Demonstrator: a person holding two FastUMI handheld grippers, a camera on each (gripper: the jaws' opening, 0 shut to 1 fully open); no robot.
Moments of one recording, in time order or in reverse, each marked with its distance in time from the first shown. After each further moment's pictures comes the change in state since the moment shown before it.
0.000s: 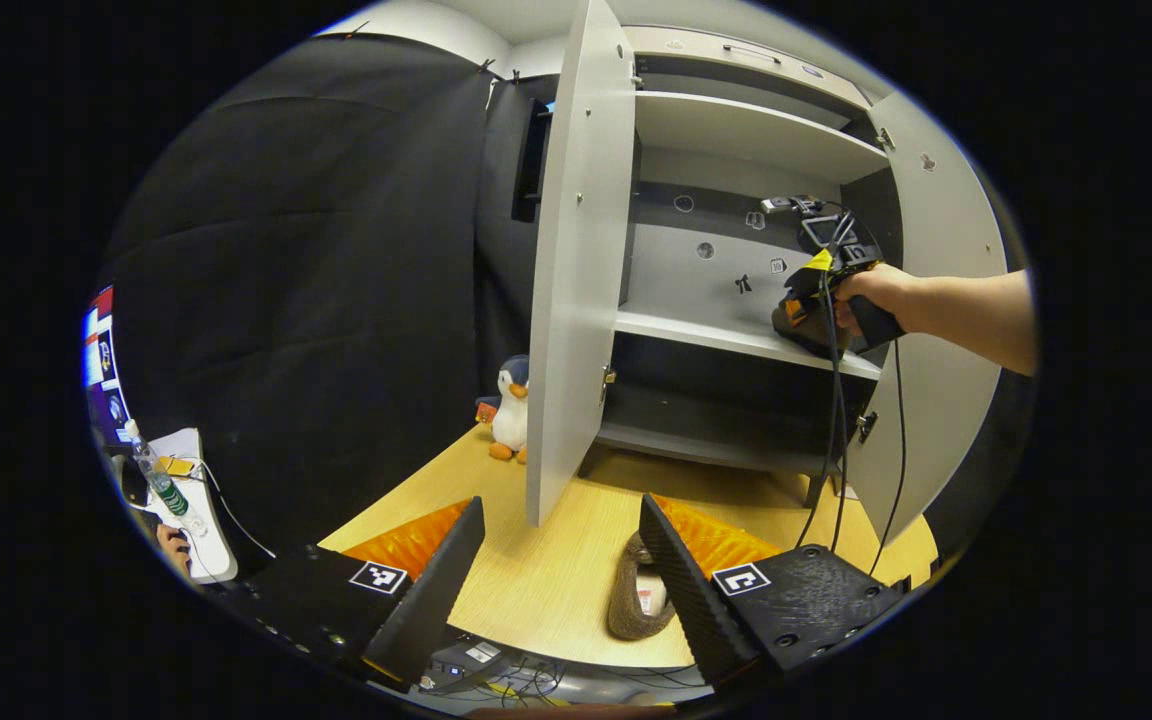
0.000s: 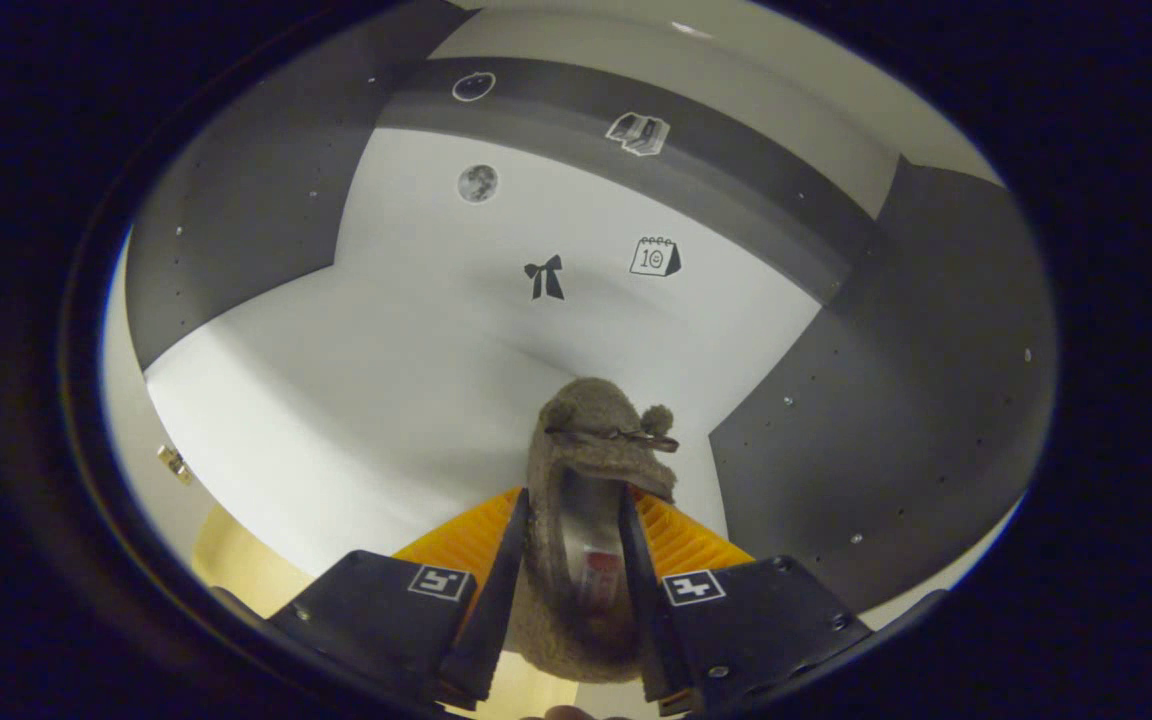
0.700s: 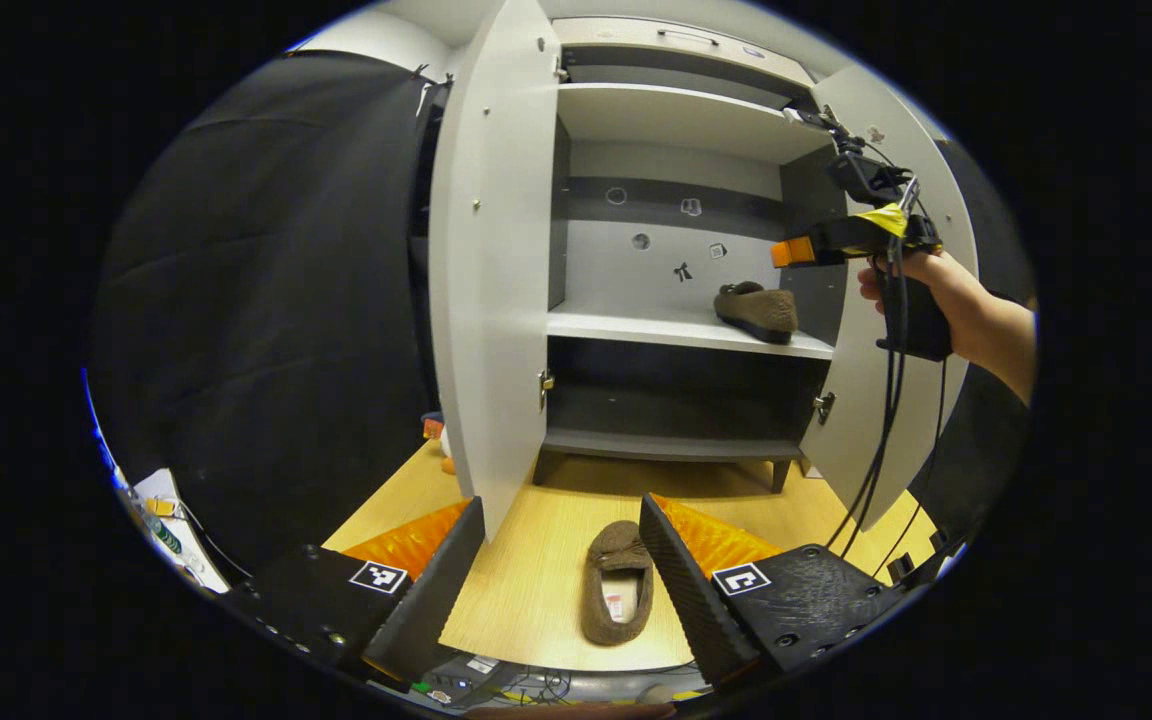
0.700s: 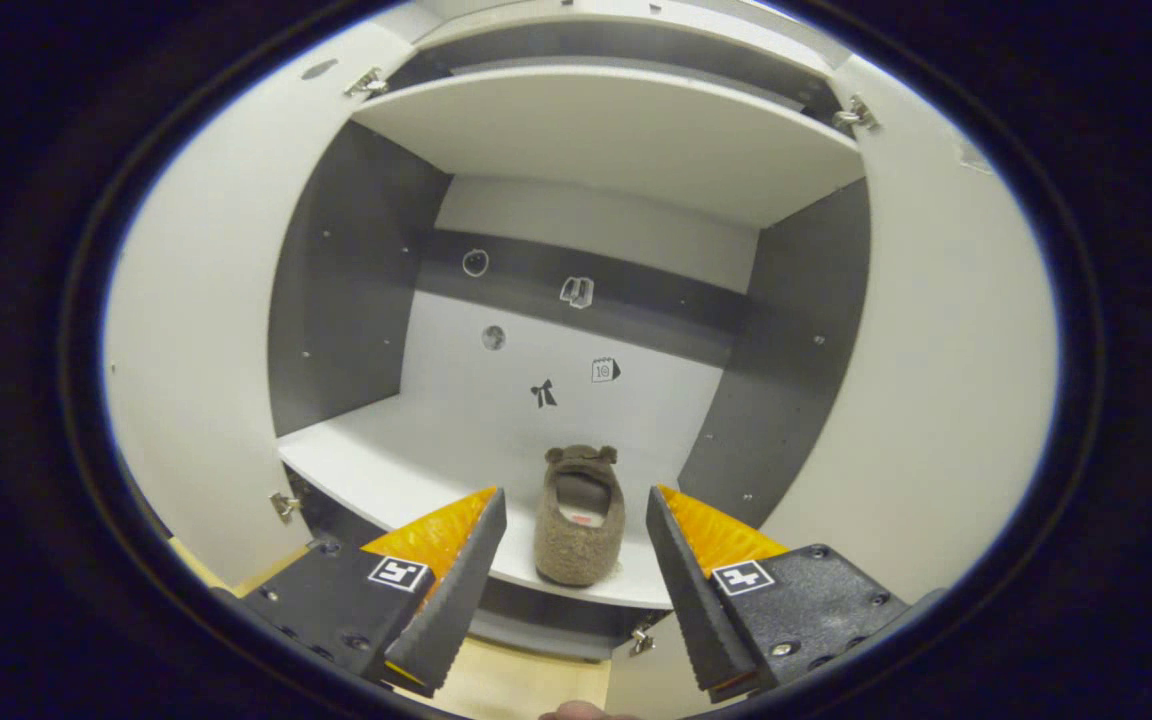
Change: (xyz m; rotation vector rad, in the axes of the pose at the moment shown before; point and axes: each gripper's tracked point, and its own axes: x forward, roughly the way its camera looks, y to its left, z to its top) left arm 0.016 -0.054 0.022 0.138 -0.015 -0.168; right arm -0.168 -0.027 -0.018 0.167 -0.378 0.073
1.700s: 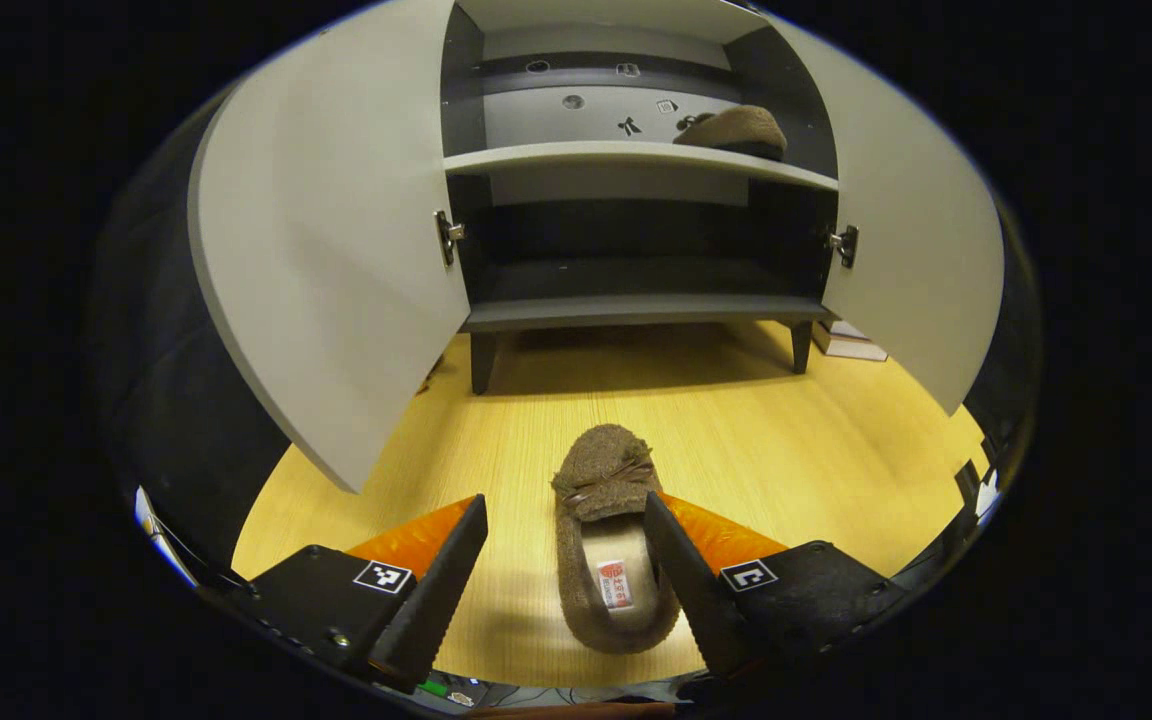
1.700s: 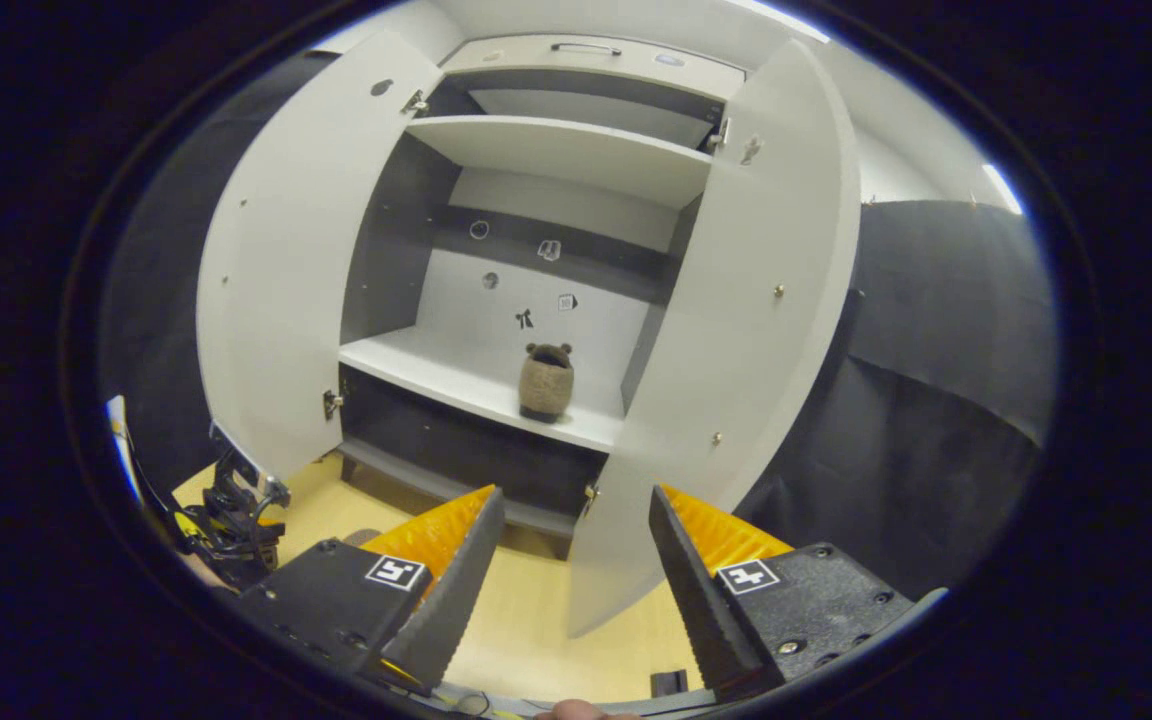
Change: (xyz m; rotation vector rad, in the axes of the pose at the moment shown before) left arm 0.107 -0.029 -0.176 0.124 0.292 -0.071; right arm -0.200 -0.026 -0.090 -0.024 0.118 -0.088
